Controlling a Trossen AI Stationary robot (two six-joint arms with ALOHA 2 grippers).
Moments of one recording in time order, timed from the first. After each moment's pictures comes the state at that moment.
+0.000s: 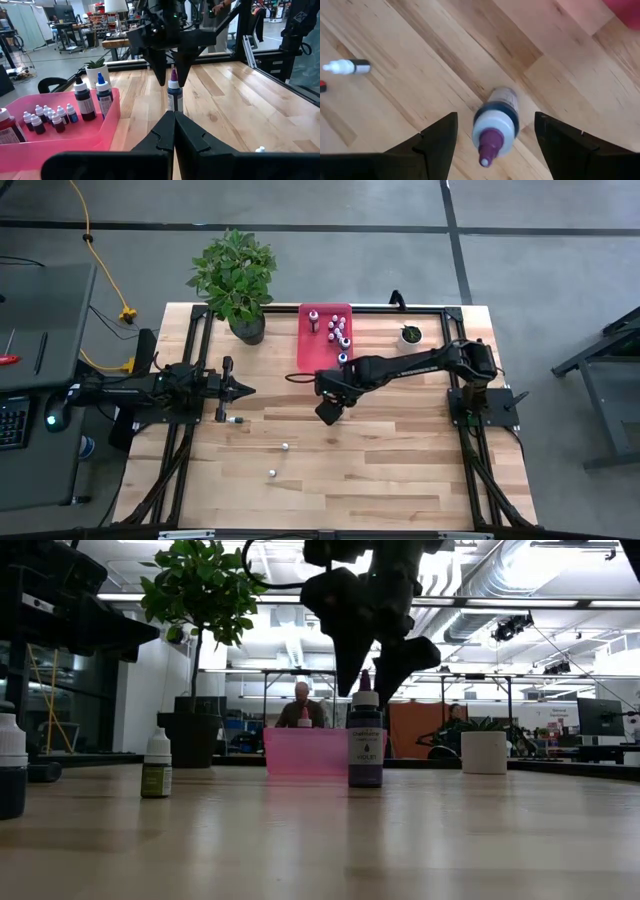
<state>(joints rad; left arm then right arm) 0.01 0.08 0.03 0.00 0.03 0.10 0.03 1.92 1.54 -0.88 -0.03 0.85</state>
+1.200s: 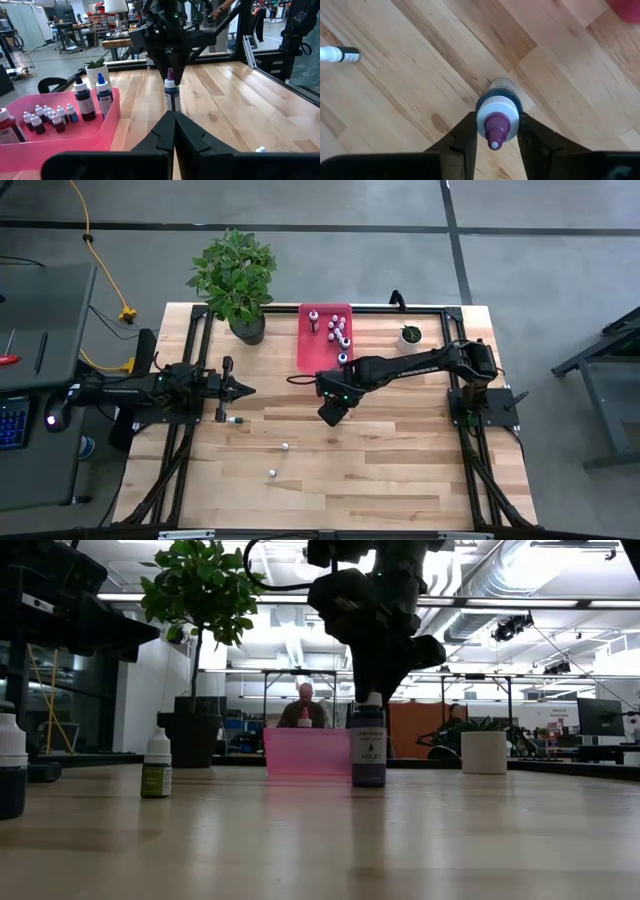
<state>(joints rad) 0.01 0.08 0.03 0.00 0.03 0.10 0.04 1.92 1.54 -0.92 -0.03 0.83</state>
